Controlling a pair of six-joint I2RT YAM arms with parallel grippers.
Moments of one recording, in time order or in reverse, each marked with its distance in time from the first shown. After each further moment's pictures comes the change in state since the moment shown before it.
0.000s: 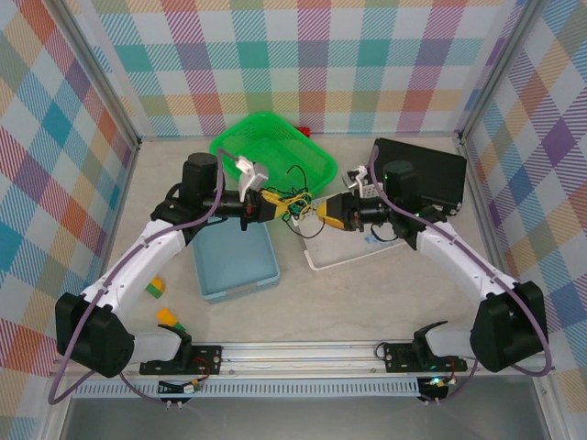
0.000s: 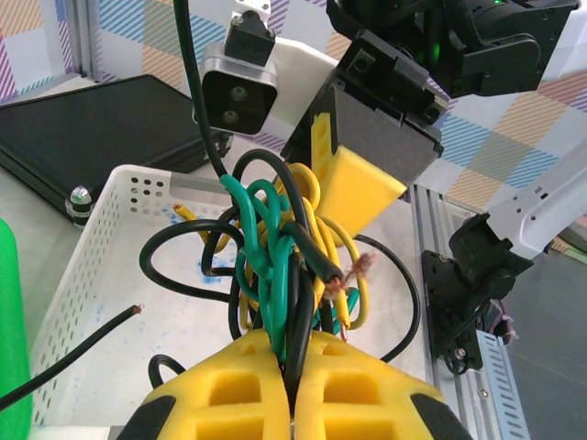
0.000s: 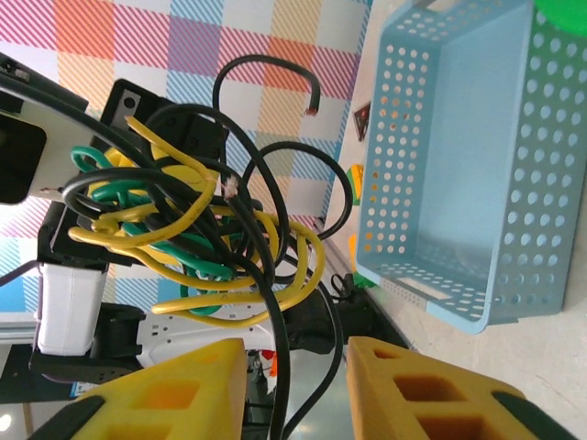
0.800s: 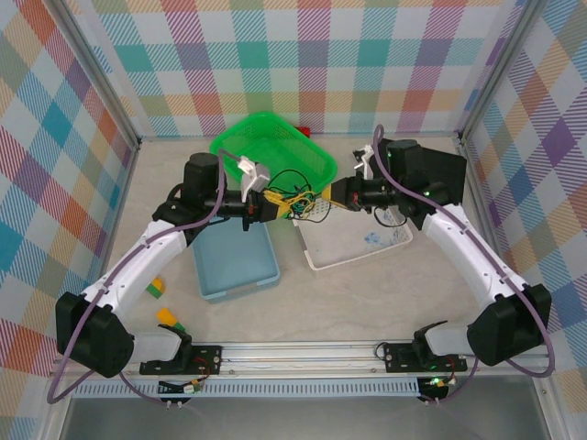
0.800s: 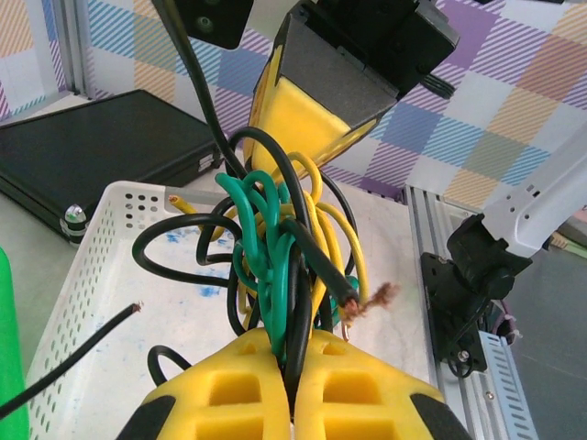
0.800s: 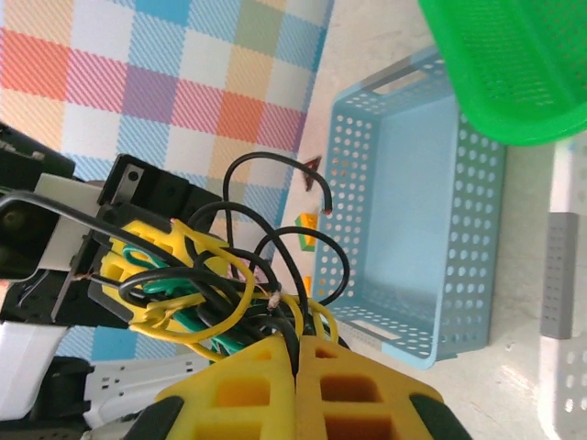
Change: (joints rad) left arm -0.010 0.000 -0.005 0.031 0.006 0.018; right arm -0.023 0.031 0.291 -0.391 0.222 -0.219
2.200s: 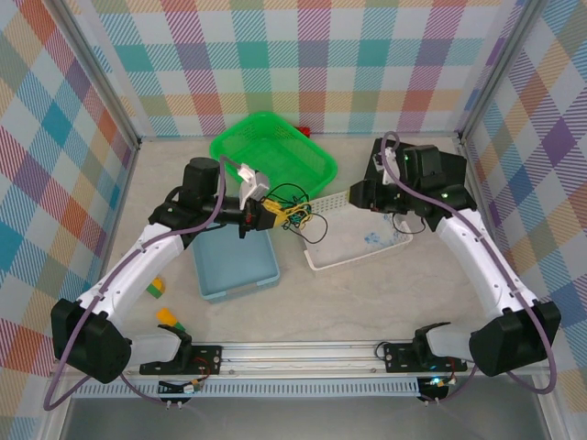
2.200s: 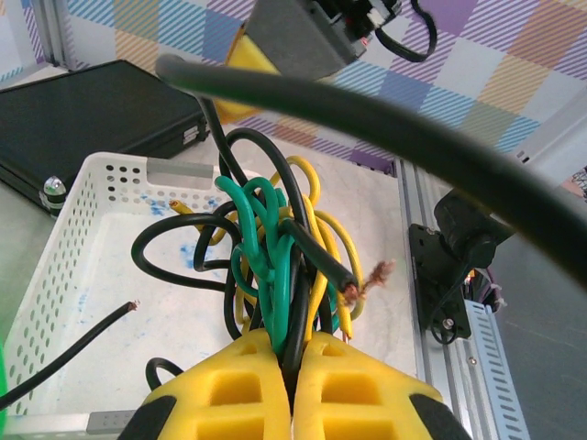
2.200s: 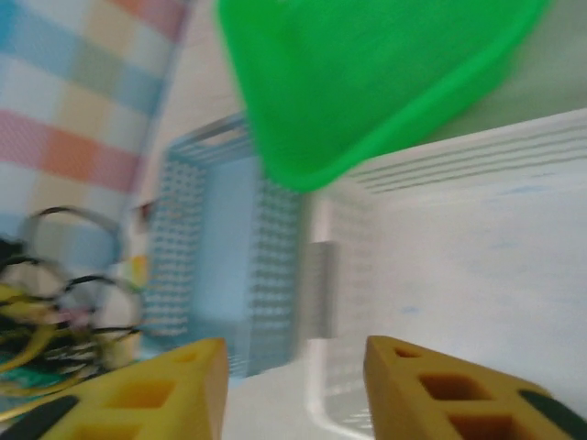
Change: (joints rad) left arm -0.008 -0.032 -0.002 -0.124 0.001 0.080; right arm -0.081 -0.065 -0.026 -0.169 0.198 -0.304
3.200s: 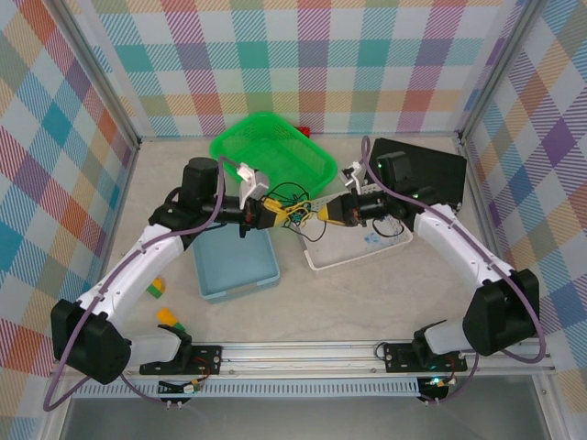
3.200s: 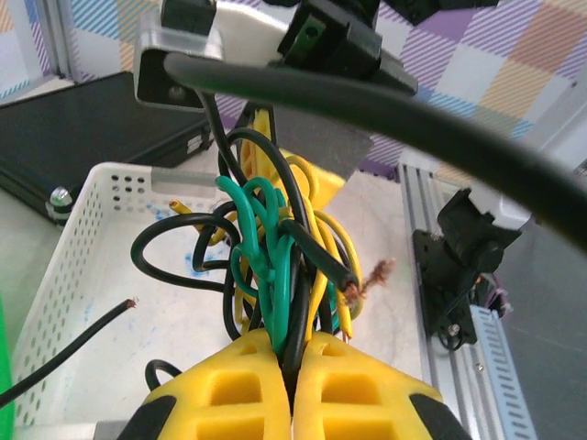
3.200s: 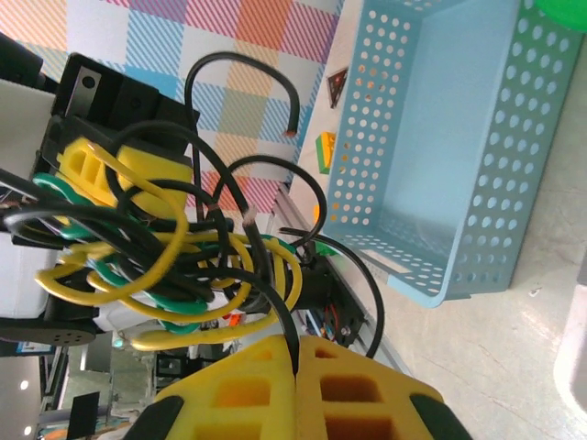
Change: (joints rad) left arm -0.001 -0.009 -0.016 0.018 -0.011 0.005; right arm 0.086 0.128 -0.070 0.161 -0.429 0.148
